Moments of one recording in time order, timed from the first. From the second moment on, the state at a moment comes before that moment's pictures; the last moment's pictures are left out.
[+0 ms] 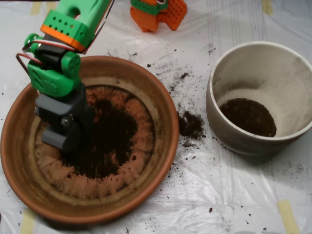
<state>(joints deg) 35.0 67.2 86.7 50.9 -8.2</state>
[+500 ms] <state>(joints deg) 24.0 116.6 119.8 39.0 -14.2</state>
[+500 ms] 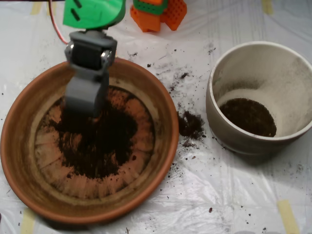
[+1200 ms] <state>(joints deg) -9.1 124.9 95.1 69.2 -12.8</state>
